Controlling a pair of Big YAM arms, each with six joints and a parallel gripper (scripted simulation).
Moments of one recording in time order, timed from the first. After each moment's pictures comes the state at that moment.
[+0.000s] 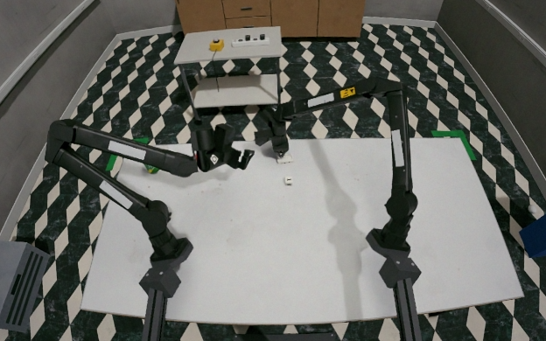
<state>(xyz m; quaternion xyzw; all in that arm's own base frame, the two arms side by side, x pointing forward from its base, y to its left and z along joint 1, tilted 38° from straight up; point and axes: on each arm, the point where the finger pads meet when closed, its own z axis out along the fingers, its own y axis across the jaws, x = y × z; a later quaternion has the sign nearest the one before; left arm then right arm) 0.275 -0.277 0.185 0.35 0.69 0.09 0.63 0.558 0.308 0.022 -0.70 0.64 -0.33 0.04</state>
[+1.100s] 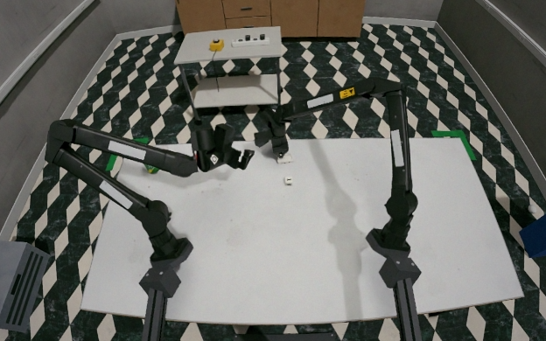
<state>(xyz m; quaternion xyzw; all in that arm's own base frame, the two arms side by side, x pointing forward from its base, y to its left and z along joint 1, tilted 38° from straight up) 0.275 -0.277 0.185 0.35 0.69 0.09 0.63 0.560 0.307 0.017 -0.70 0.63 -0.33 0.04</state>
